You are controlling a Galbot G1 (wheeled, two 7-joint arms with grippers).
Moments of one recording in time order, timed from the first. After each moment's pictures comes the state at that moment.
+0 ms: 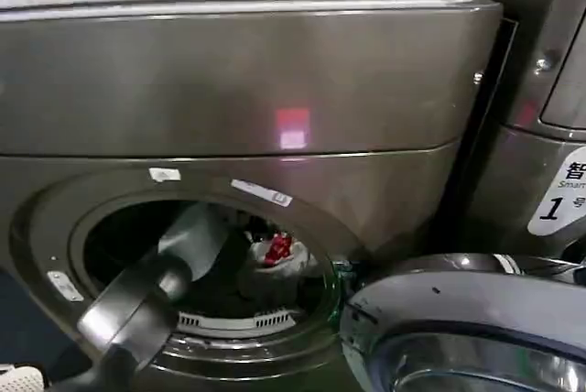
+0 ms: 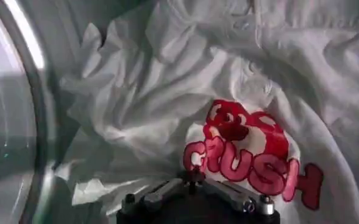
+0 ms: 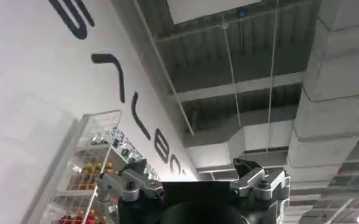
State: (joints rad) left arm -0.02 -1.44 0.16 -0.32 0.39 -0.05 0.84; right arm -1.73 0.79 2.45 1.79 0.64 -0.19 0.02
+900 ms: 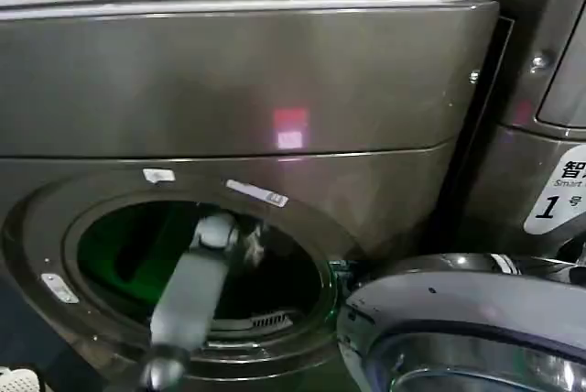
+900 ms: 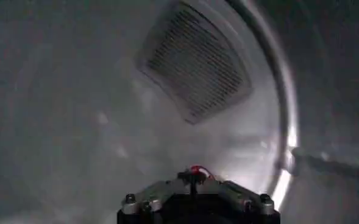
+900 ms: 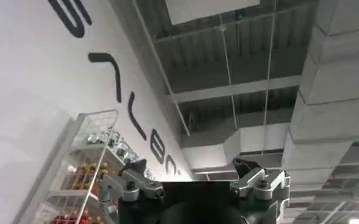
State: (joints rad) left arm 0.49 -1.50 -0.39 -1.13 0.05 -0.04 -0.02; right arm -1.72 0.78 2.44 1.78 0.62 -0.17 0.04
